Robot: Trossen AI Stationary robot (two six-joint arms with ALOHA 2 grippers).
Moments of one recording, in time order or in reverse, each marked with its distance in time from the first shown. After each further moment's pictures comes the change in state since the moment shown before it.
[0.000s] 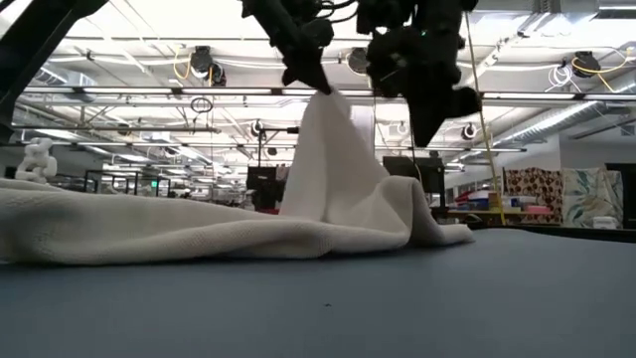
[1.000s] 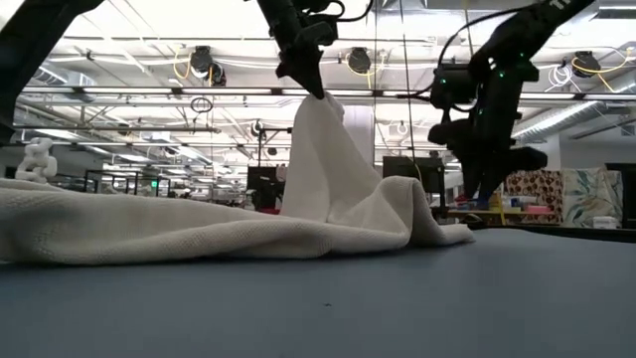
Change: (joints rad) left arm -0.113 0.000 0.000 -0.088 -0.238 -0.063; right arm -0.506 -0.329 -0.581 0.335 0.001 -0.023
